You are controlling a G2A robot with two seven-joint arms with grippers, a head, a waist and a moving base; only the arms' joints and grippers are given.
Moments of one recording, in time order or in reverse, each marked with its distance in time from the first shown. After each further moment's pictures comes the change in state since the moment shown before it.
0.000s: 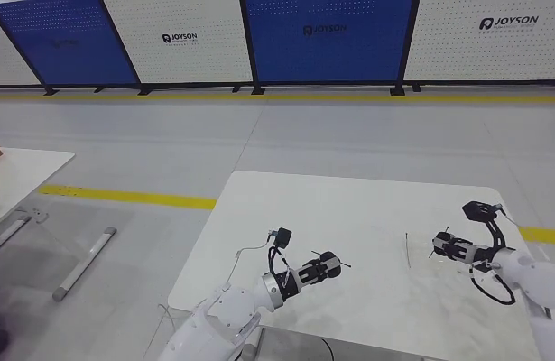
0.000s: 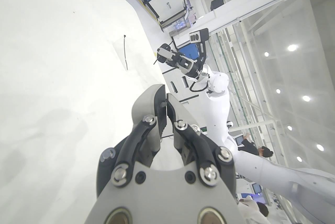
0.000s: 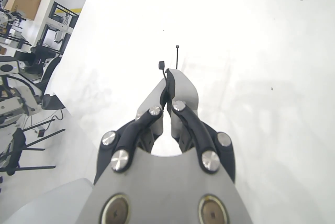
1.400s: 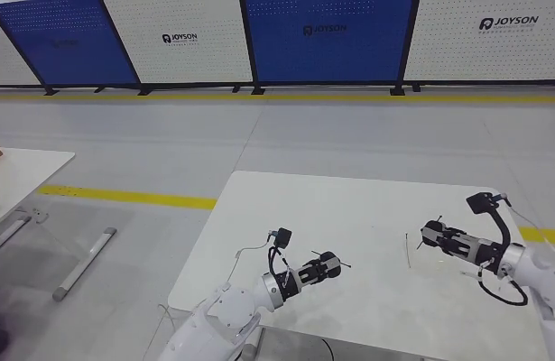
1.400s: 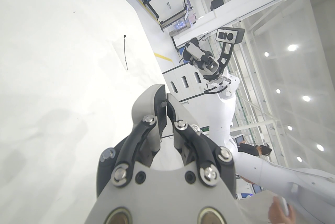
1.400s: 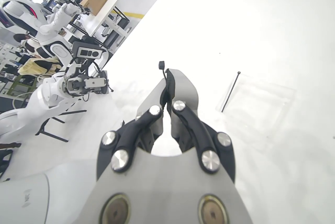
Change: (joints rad) left arm 0.000 0.000 0.000 0.000 0.000 0.000 0.000; right arm -0.040 0.012 0.050 -0.142 0.232 -0.151 0.031
